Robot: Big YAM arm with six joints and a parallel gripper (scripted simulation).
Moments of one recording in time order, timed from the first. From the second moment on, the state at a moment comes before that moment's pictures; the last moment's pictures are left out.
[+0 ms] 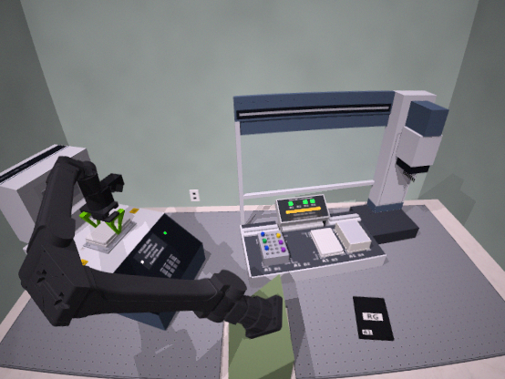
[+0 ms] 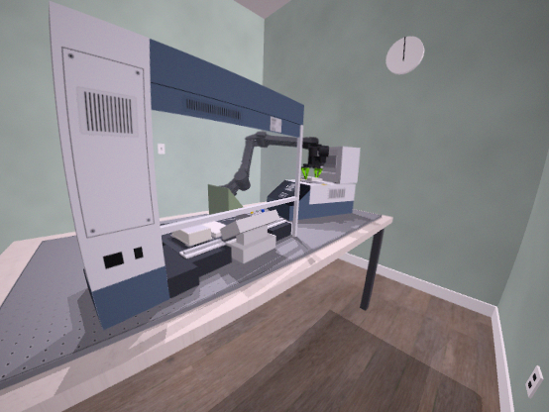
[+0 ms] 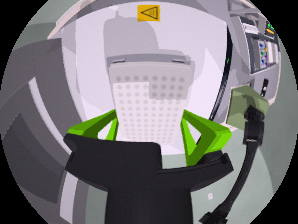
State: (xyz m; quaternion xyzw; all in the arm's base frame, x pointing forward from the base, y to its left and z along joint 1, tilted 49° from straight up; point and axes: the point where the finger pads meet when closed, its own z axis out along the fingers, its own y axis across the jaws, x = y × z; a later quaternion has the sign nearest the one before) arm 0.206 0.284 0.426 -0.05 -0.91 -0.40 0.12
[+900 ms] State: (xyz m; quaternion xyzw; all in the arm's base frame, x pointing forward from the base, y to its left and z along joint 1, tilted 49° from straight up) arm 0.204 0.287 0.424 -0.05 -0.91 -0.40 0.12
